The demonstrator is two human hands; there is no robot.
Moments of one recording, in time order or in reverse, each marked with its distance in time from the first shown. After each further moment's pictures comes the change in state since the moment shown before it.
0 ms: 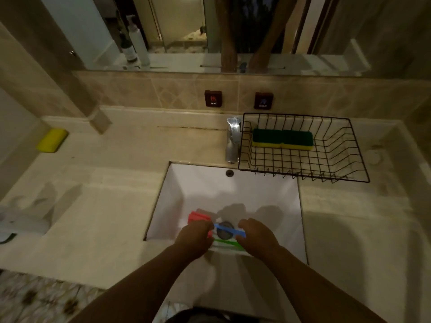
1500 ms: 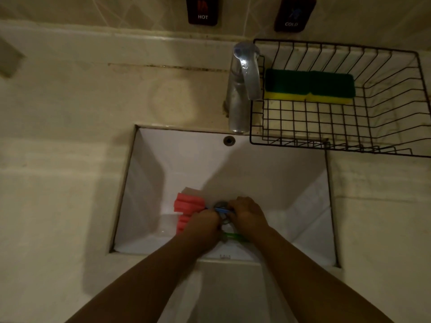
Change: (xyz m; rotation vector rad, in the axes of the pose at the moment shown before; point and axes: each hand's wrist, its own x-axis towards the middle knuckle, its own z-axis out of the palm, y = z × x) left_hand 0.100 -0.048 0.097 0.002 -0.284 0.113; right_hand 0.097 0.015 0.072 0.047 -0.104 0.122
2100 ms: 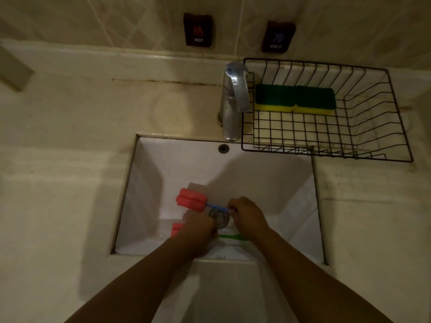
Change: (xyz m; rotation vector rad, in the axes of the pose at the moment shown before) left_hand -0.018 0.011 -0.021 0.114 -0.010 0.074; right_hand -0.017 0.003 -0.020 0.100 0.096 0.004
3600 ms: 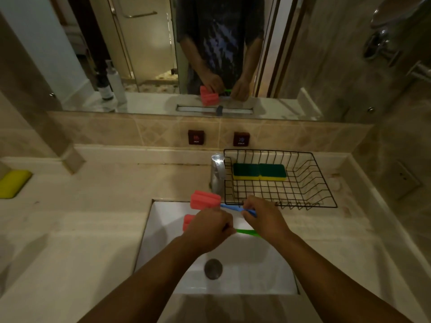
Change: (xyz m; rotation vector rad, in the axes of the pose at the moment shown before) left_hand -0.073 0.112 -0.172 0.074 0.494 0.304; right_hand -0.069 -0.058 -0.183 -0.026 0.496 -0.152
